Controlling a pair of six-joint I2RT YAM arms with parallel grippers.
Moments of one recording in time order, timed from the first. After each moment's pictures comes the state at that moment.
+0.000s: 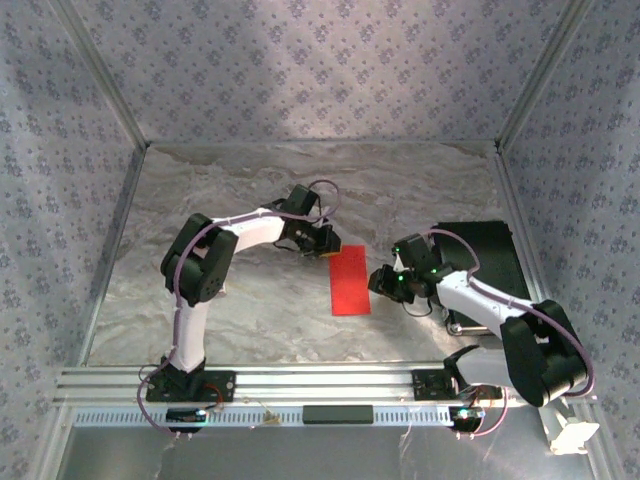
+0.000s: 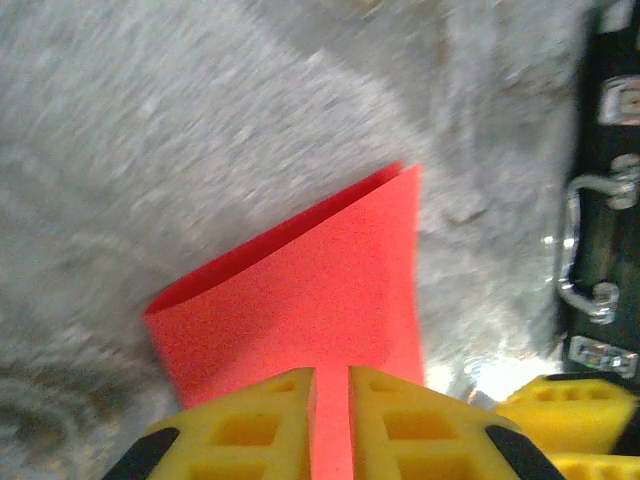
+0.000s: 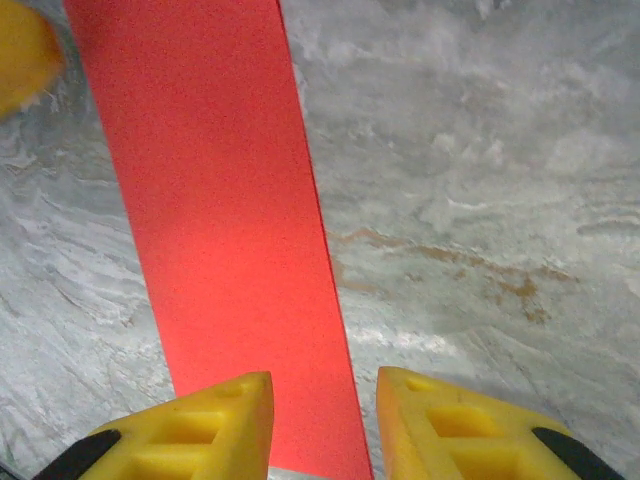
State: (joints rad) left arm -0.62 2.05 1.37 -0.34 0.61 -0.61; right arm 0.45 1.27 0.55 -0.32 -0.32 0.77
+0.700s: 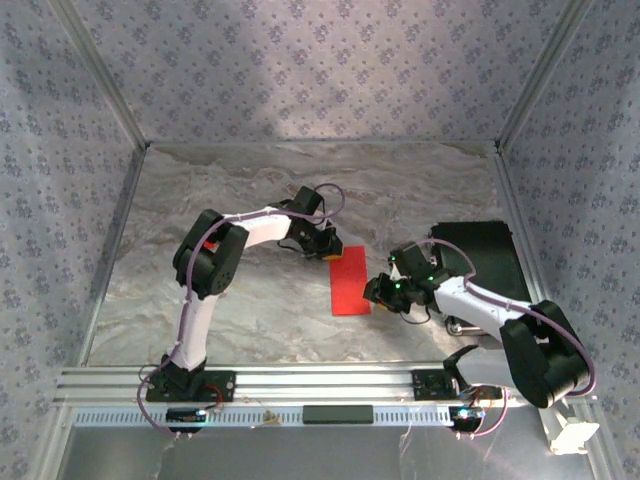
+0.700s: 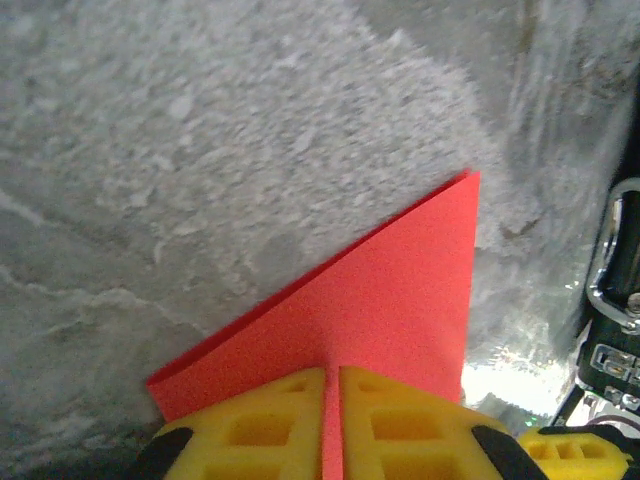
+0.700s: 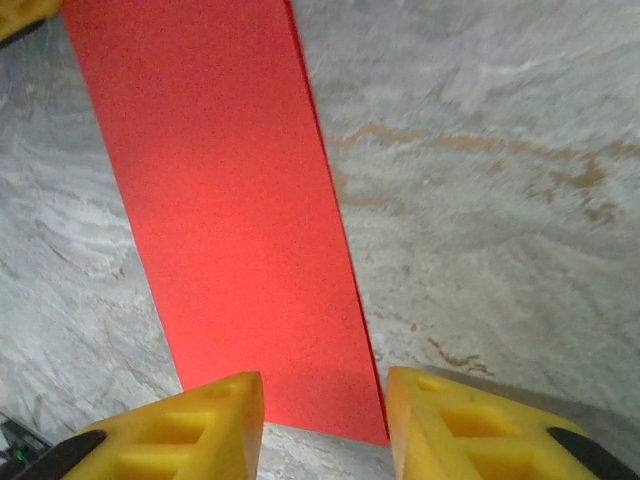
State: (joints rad) left arm -0.62 2.16 1.43 -0.39 0.64 -0.61; right arm 0.52 1.26 0.50 -0.30 -0.36 0.86
